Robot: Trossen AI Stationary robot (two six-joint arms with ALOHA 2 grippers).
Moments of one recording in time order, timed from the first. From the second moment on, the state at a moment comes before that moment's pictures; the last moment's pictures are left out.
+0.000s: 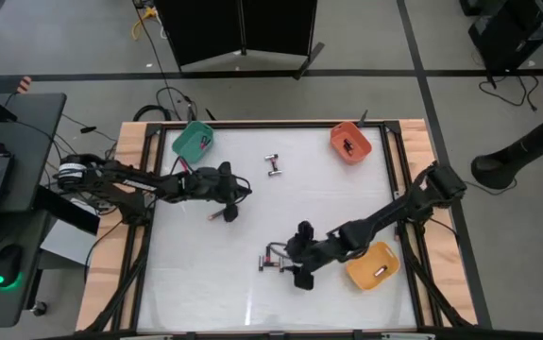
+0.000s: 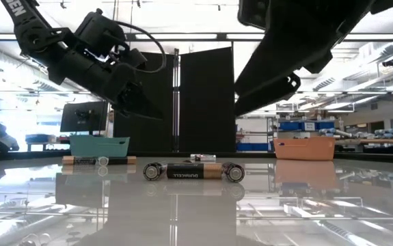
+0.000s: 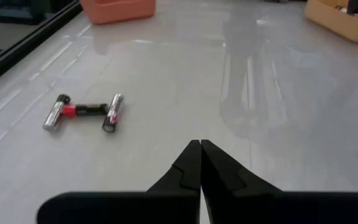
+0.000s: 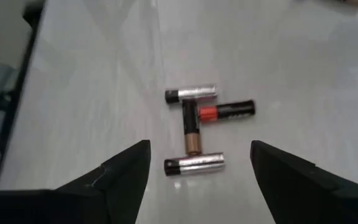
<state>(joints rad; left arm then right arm) 0.15 1.39 0.44 0.52 -0.03 -0.03 0.45 1.78 1.02 -0.07 0.26 0.53</state>
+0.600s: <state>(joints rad) 0.09 1.39 0.44 0.53 -0.03 -0.04 0.46 1.91 1.19 -0.24 0.24 0.53</state>
